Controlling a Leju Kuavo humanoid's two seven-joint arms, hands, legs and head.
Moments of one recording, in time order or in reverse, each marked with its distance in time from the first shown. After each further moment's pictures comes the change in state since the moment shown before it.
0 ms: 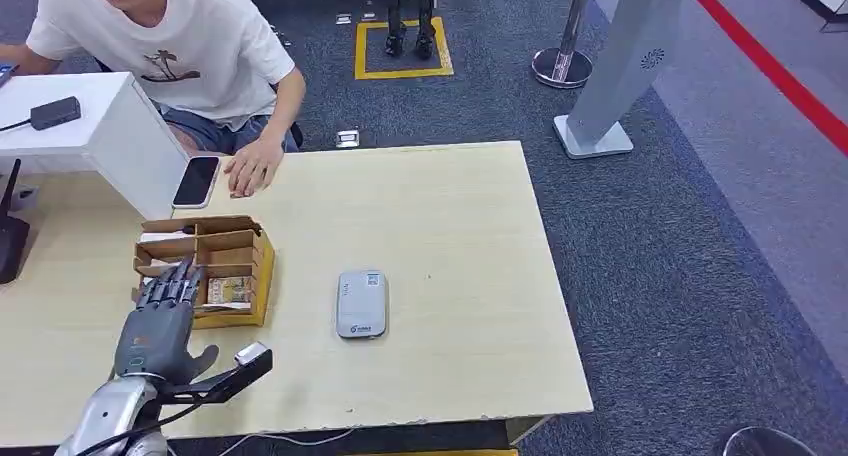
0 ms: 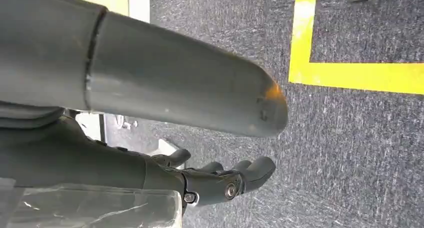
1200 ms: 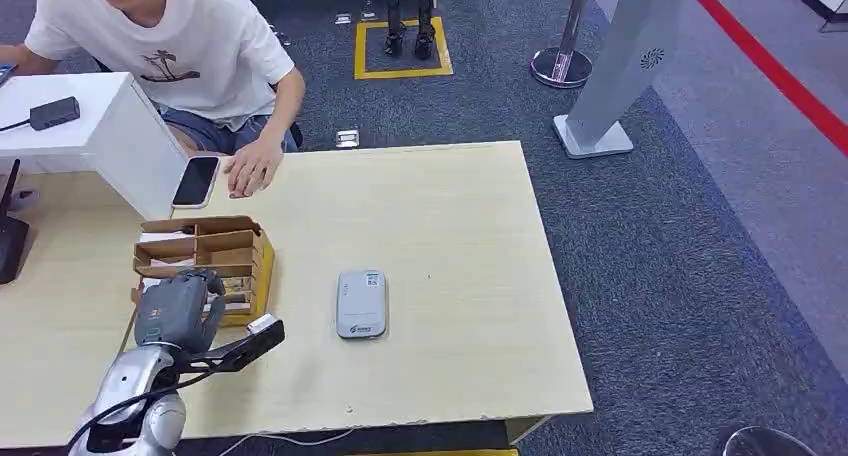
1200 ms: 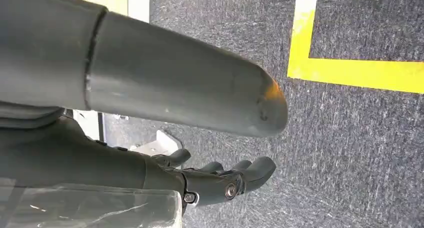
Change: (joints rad) left arm -0.123 -0.086 0.034 0.140 0.031 0.001 -0.066; right arm -0.001 0.000 0.013 0.000 0.027 -0.001 -0.008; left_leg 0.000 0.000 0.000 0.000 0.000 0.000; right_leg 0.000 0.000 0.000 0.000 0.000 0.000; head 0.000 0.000
